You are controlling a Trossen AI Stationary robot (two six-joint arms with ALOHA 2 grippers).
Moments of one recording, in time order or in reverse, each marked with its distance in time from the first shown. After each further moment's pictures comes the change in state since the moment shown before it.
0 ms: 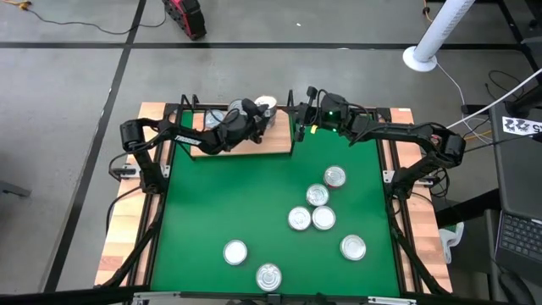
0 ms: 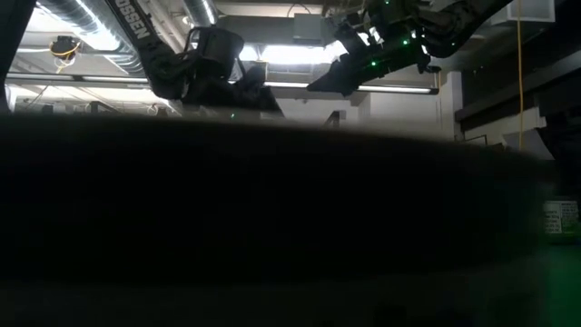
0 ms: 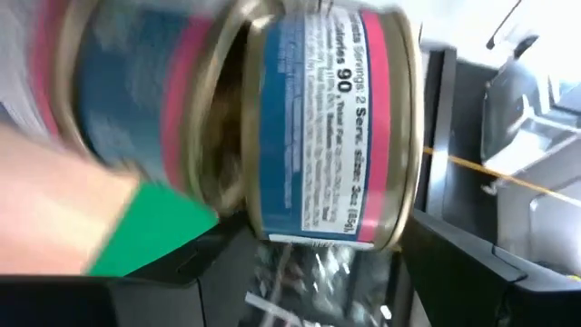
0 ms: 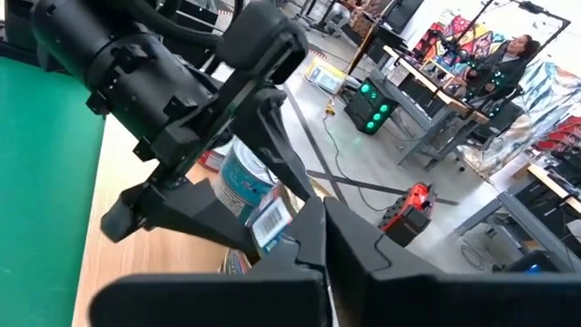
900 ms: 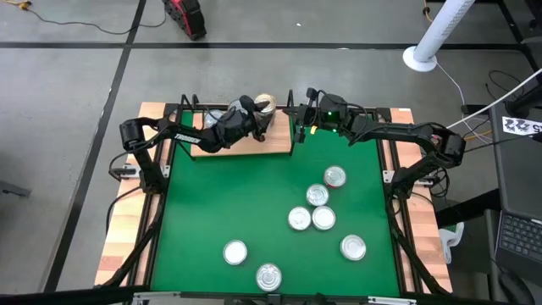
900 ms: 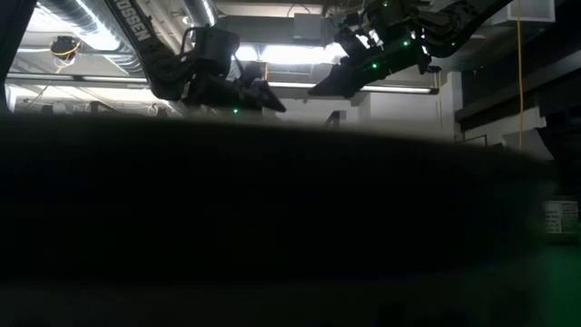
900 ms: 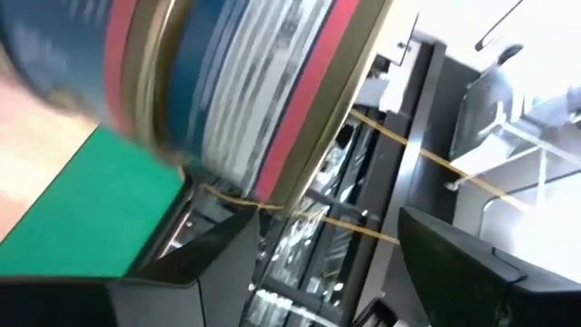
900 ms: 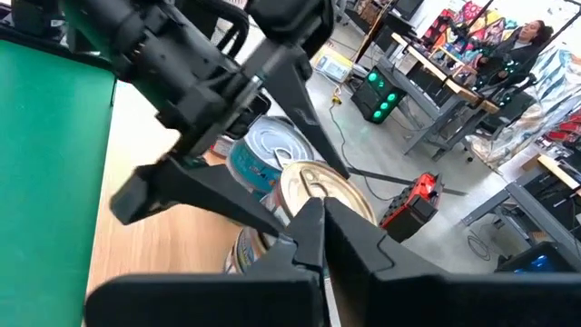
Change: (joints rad) left arm 0.025 0.000 0.001 0.067 0.088 -0.121; right arm 0.000 0.000 0.000 -0.042 0.000 0.002
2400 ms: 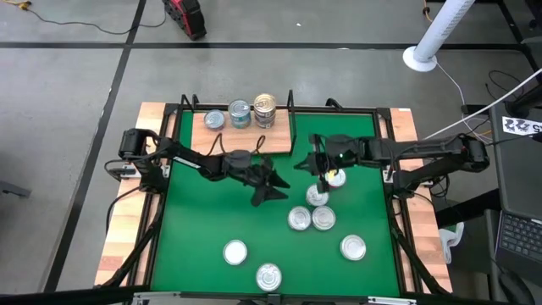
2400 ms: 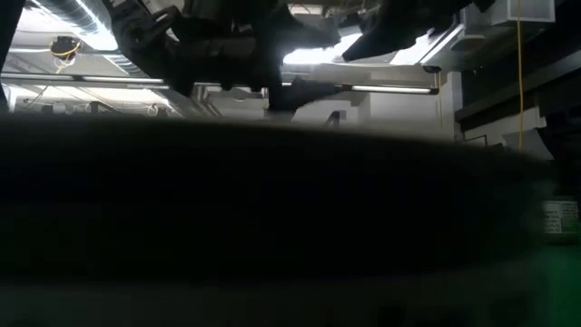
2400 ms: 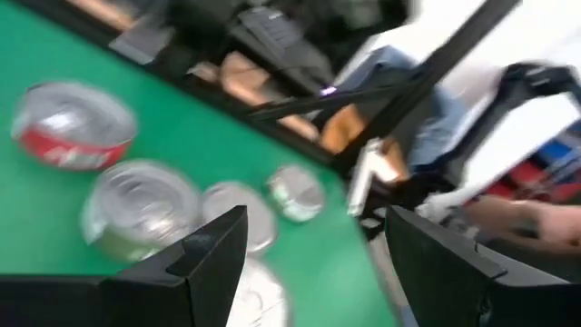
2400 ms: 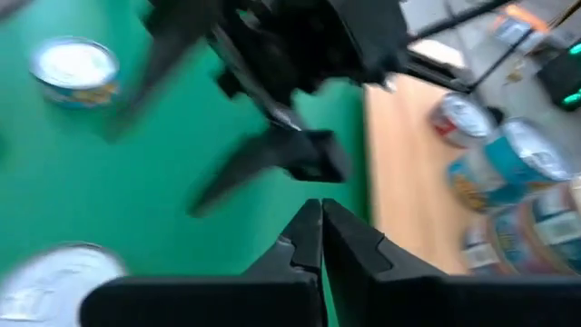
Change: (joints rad) left arm -0.385 0.001 0.000 -0.083 0.698 1.465; right arm 0.425 -0.247 0.001 -0.567 0.010 0.157
